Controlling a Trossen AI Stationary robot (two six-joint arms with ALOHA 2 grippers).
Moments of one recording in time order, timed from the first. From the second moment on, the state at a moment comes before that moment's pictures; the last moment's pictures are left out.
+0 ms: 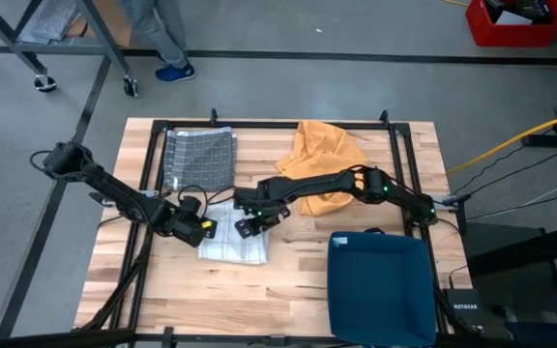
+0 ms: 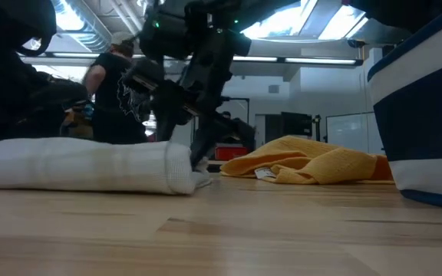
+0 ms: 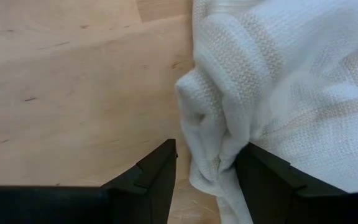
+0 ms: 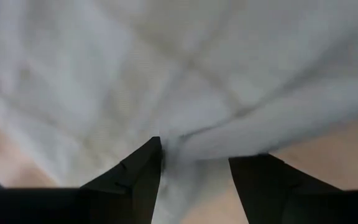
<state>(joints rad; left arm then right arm) -0.43 1.24 0.43 -0.53 -0.38 -1.71 0.01 2.39 2.02 -0.88 -0.33 1.02</state>
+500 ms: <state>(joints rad) -0.43 1.24 0.43 -0.53 -0.38 -1.70 0.02 2.39 2.05 -1.03 -0.21 1.01</state>
